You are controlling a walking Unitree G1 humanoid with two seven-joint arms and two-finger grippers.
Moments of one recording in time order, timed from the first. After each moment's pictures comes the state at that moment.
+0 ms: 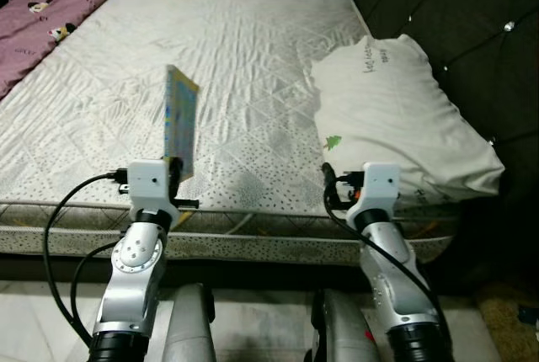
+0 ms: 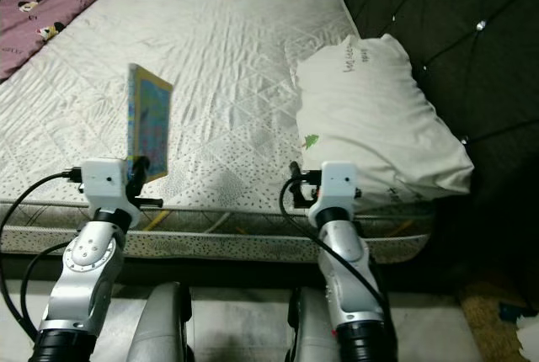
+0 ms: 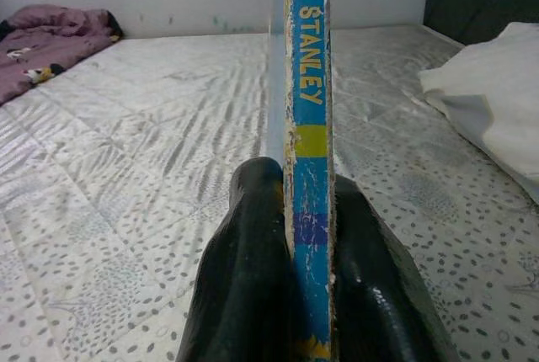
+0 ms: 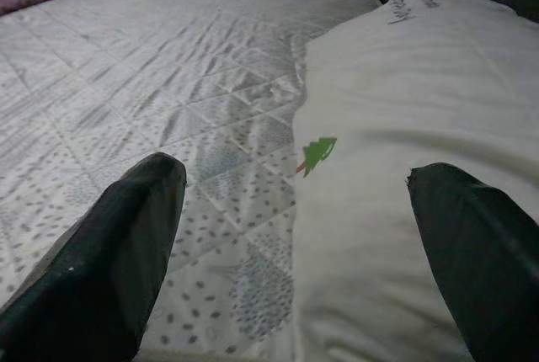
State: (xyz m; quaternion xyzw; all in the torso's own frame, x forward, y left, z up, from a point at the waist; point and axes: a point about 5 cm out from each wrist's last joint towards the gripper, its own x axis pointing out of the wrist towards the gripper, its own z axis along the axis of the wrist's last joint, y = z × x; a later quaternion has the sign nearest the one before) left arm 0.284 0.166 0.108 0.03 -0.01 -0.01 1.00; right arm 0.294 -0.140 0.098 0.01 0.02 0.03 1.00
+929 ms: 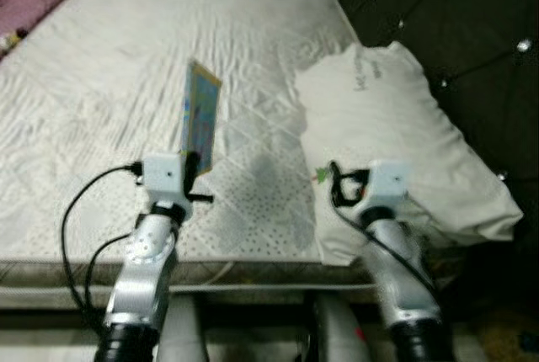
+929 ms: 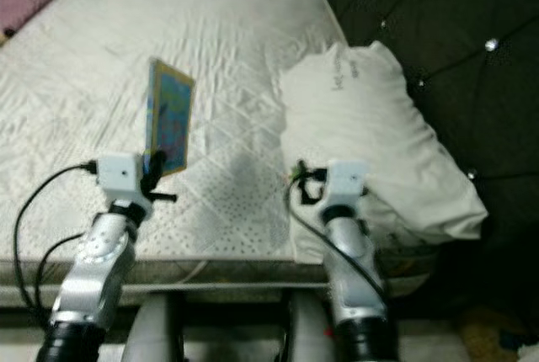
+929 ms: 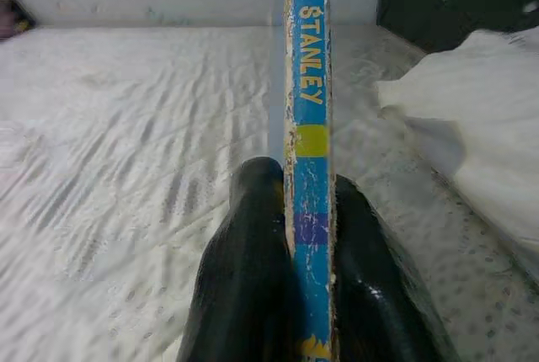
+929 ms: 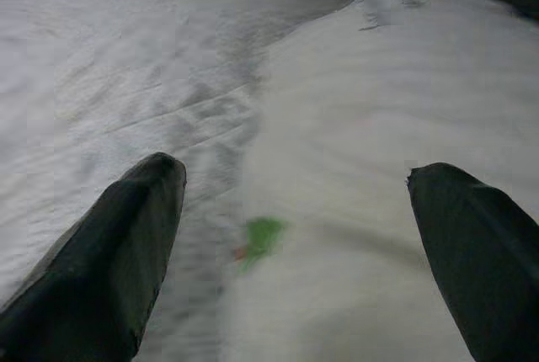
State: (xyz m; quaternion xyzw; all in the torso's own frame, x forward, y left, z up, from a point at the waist) left arm 0.291 0.156 0.110 0.00 0.00 -0.04 1.00; right arm 0.297 -0.137 0.099 0.01 0.02 0.03 1.00
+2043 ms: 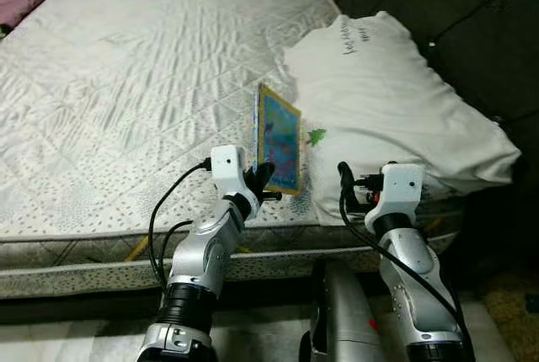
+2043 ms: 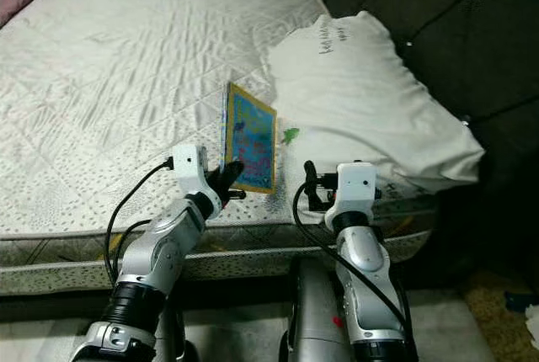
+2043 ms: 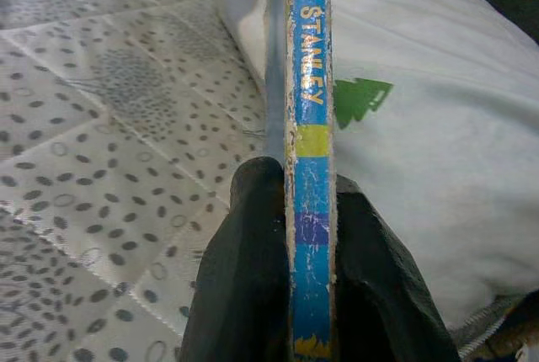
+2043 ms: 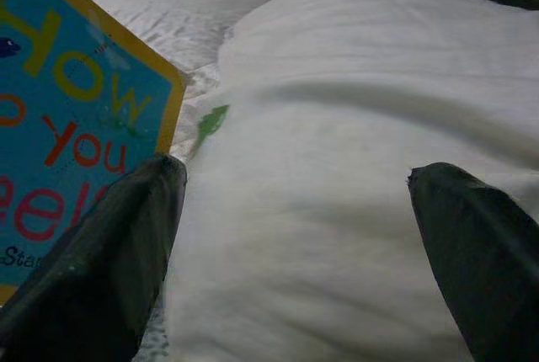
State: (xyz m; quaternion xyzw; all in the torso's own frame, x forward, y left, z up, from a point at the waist) left arm 0.315 0.055 0.104 -0.21 0.13 -0.19 0.95; right arm 0.278 -0.157 0.113 -0.02 0.00 0.02 1.00
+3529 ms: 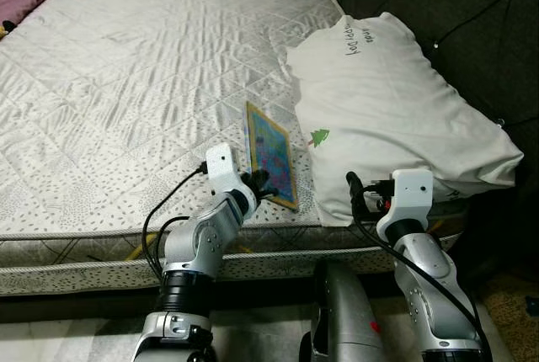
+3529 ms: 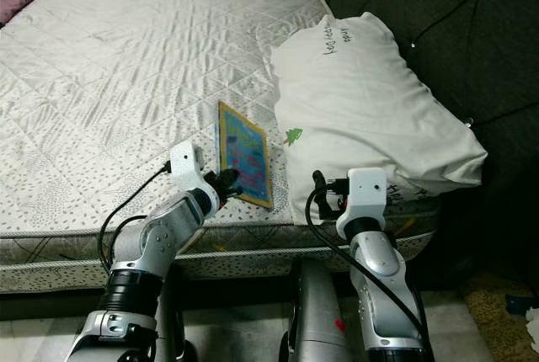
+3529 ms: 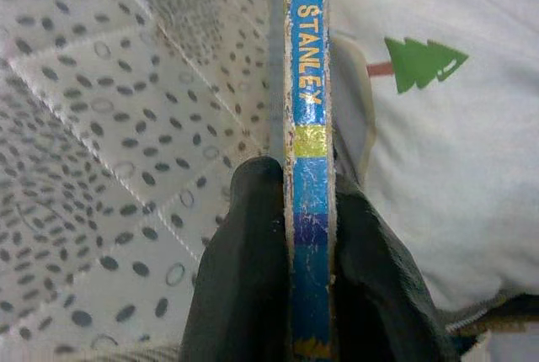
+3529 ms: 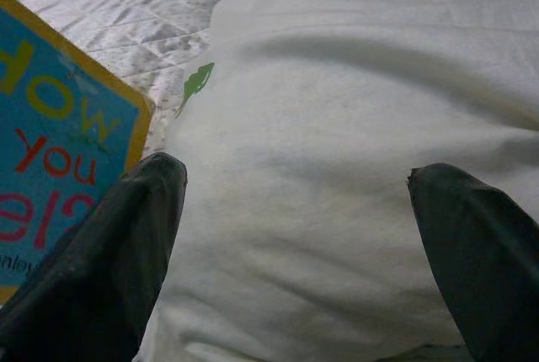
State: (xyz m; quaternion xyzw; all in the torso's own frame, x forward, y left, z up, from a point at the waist) left arm 0.319 0.057 0.104 -0.27 0.24 -0.14 0.92; right arm 0.271 -0.175 0.110 -0.02 0.04 0.02 1.00
